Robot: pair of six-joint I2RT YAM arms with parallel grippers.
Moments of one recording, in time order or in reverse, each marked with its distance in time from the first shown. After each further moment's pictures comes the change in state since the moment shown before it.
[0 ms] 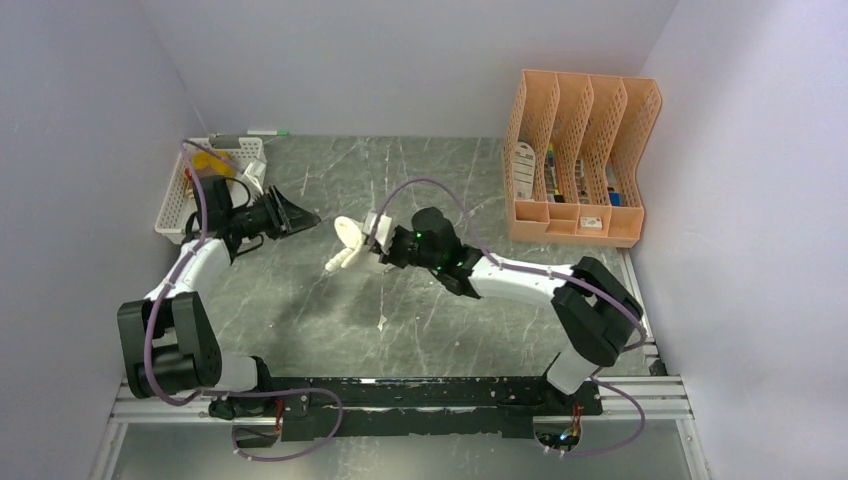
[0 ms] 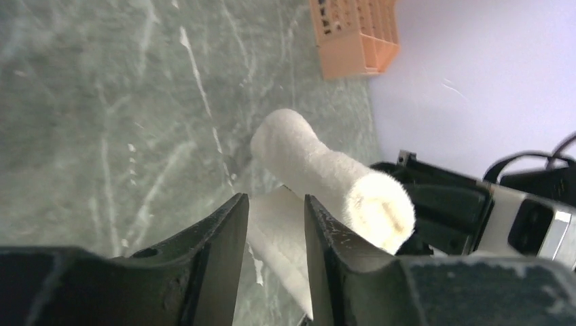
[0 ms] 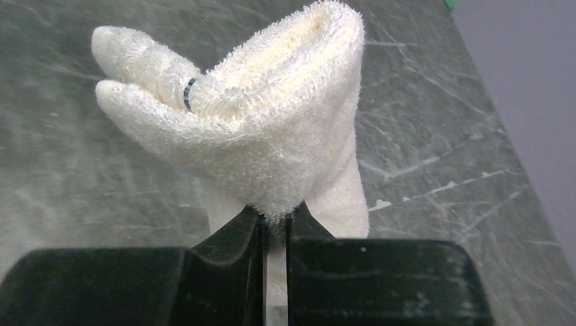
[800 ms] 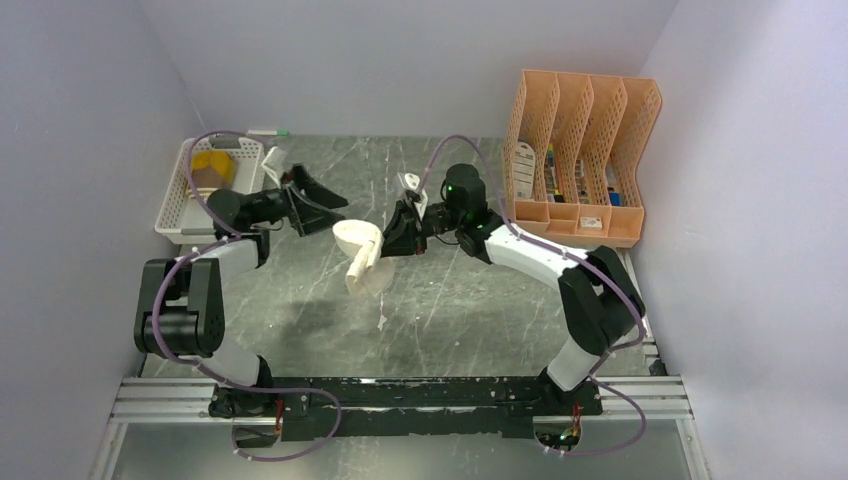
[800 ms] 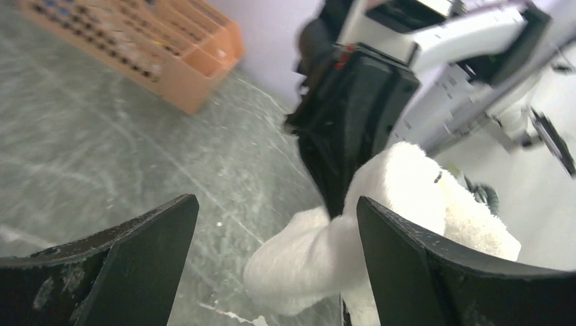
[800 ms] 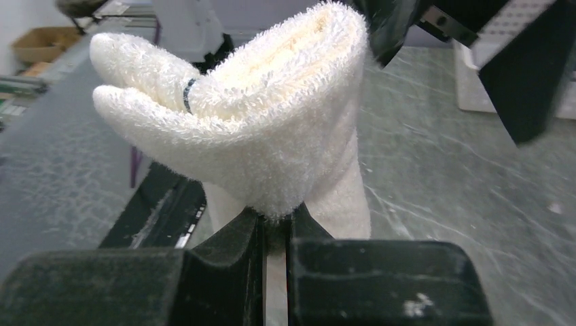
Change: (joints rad) left arm -0.127 0.174 -0.149 1.470 0.353 -0.649; right arm -0.253 -0.011 0.126 0.034 -0.996 0.452
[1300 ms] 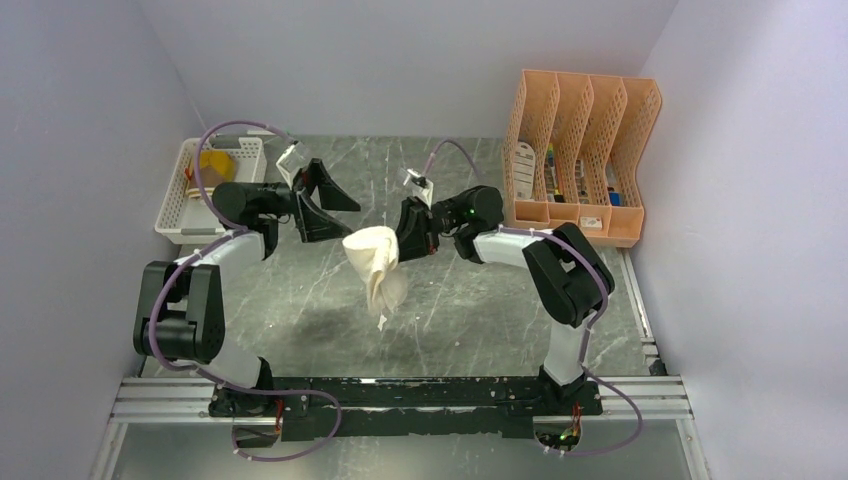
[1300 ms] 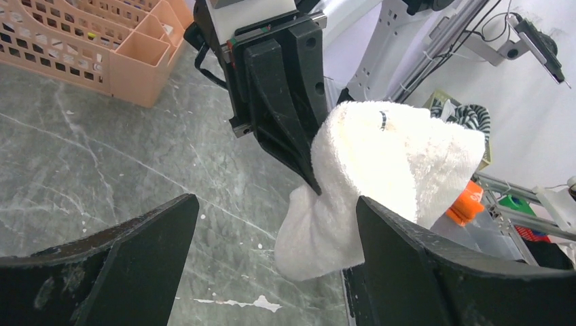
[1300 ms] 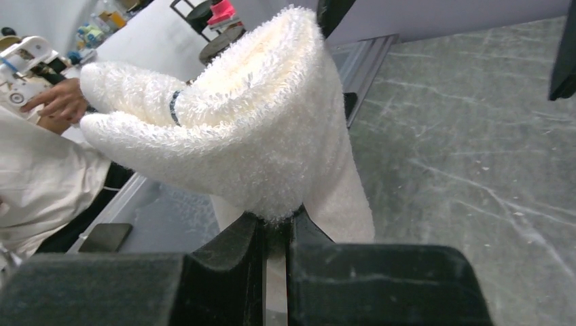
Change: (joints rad) left arm -0.142 -0.026 0.114 0.020 0.171 0.019; right arm -0.053 0.242 -0.026 1.022 -0.242 1.083
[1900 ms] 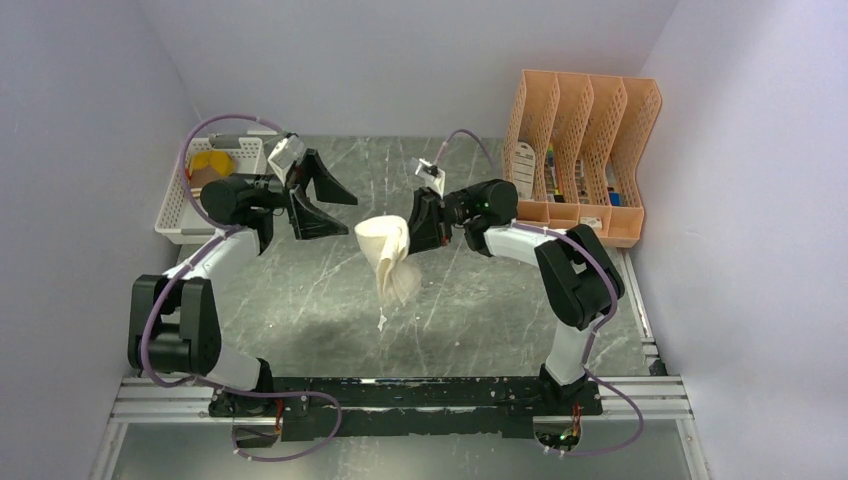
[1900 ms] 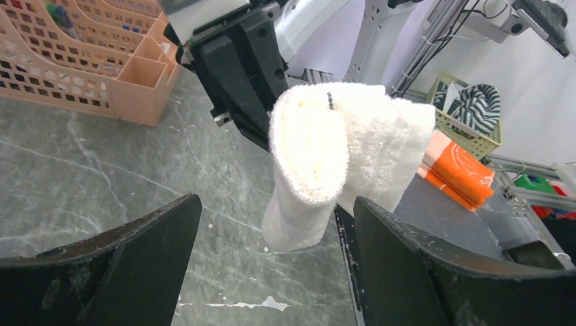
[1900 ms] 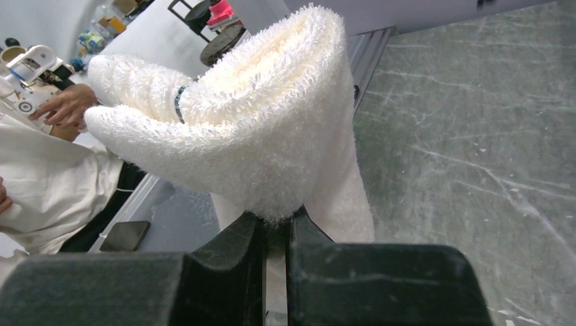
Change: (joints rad) left arm 0.000 -0.076 0.073 0.005 0.044 -0.028; right arm -0.071 -0.044 -0.002 0.051 -0.063 0.162
